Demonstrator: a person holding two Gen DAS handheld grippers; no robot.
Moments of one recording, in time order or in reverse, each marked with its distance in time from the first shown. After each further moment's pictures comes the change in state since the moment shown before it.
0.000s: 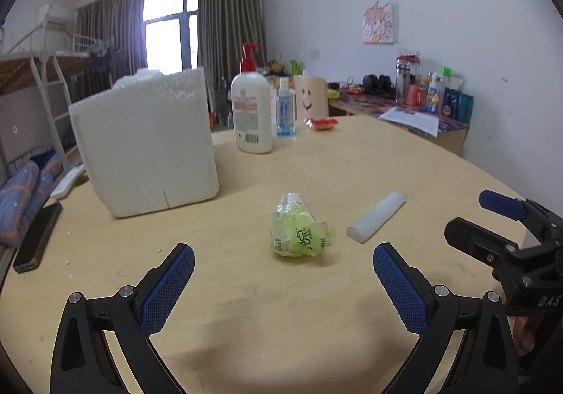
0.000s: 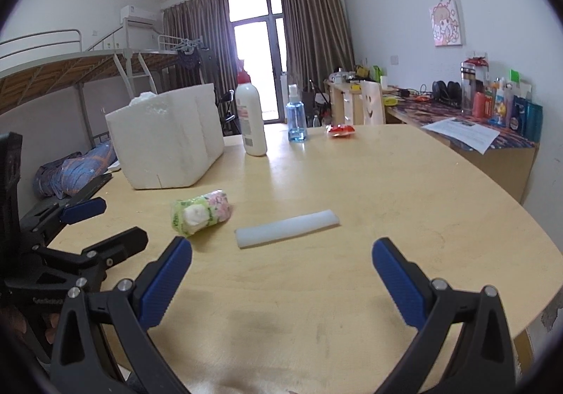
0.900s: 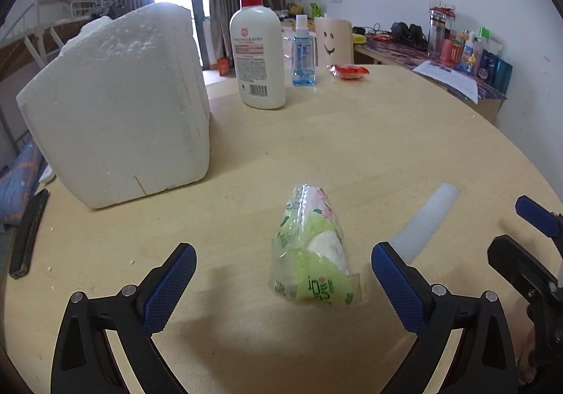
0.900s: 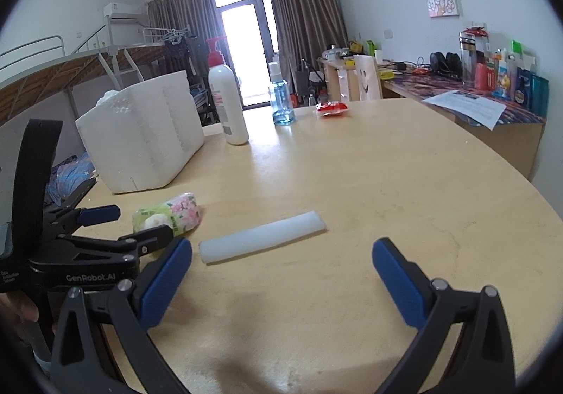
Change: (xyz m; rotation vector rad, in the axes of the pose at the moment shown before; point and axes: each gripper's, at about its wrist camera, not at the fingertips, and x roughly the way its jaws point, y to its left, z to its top) left arm 0.079 -0.007 0.031 -0.020 0.261 0.090; right arm 0.038 -0.034 0.012 0.069 0.086 0.015
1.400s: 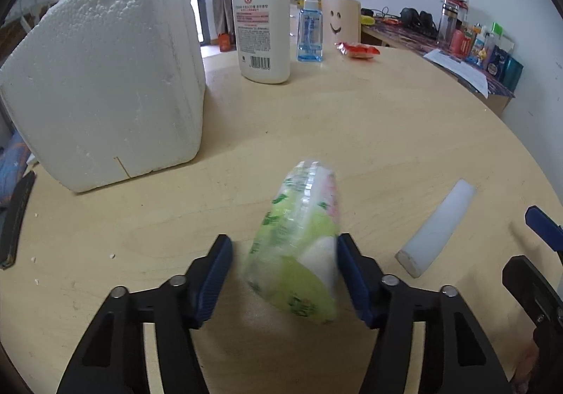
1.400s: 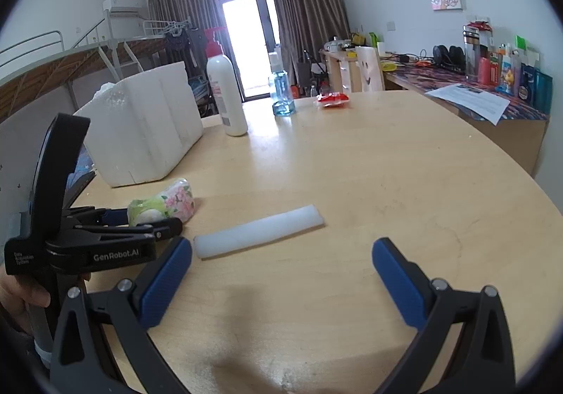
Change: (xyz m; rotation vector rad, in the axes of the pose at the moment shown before) left arm 0.020 0.008 0.005 -0.049 0.096 -0.026; right arm 0.006 -0.001 0.000 -0.008 0.038 0.004
